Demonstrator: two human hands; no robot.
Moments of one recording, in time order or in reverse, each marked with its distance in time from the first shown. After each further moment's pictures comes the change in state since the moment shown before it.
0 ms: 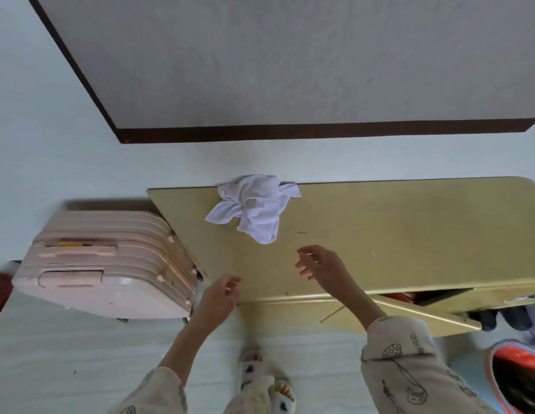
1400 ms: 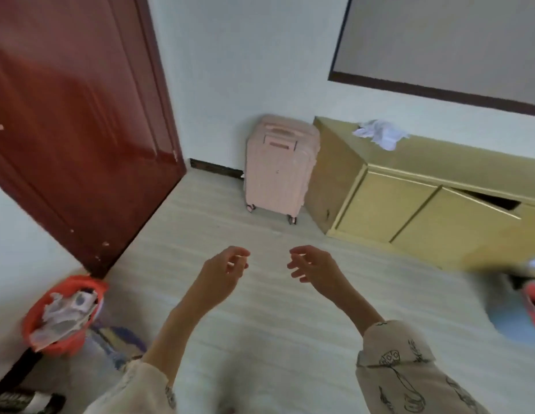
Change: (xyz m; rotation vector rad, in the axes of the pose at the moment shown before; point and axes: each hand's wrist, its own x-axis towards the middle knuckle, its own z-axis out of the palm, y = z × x) left_hand -0.795 -0.421 -0.136 -0.131 0.333 0.133; right_hand -0.745 0.054 0.467 -0.084 -0.281 -0.207
